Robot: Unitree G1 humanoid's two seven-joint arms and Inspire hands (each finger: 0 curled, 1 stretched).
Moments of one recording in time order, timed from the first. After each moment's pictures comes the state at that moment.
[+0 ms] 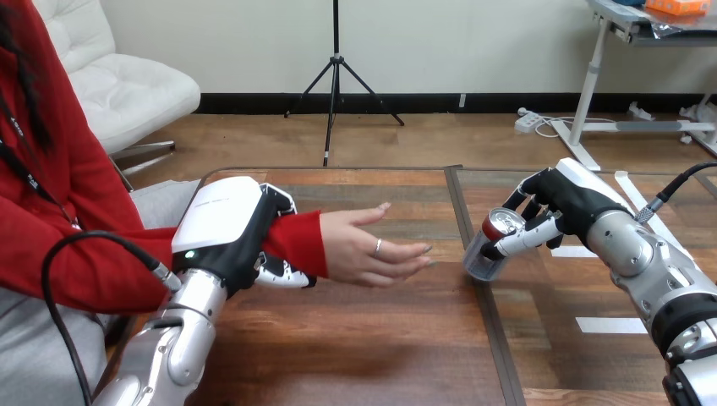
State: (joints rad) left arm -0.28 0.38 -0.27 0.32 0.72 -0.09 0.14; right arm -0.88 -0.42 0.23 1.34 -0.45 -0.22 0.06
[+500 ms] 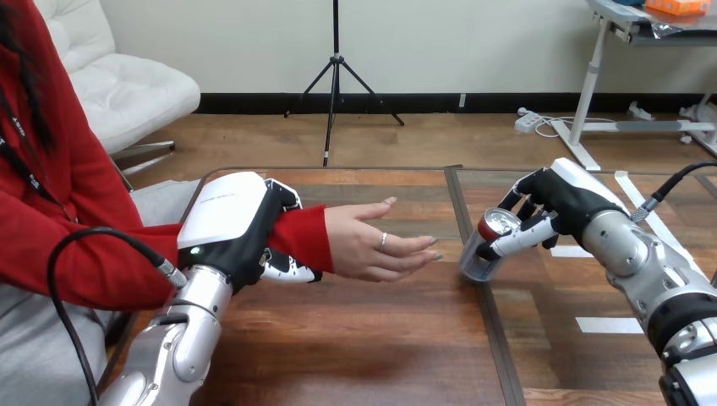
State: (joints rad) left arm -0.29 0.37 -0.27 0.32 0.71 -0.09 0.14; right arm -0.88 -0.41 0.23 1.34 -0.46 -0.22 0.06
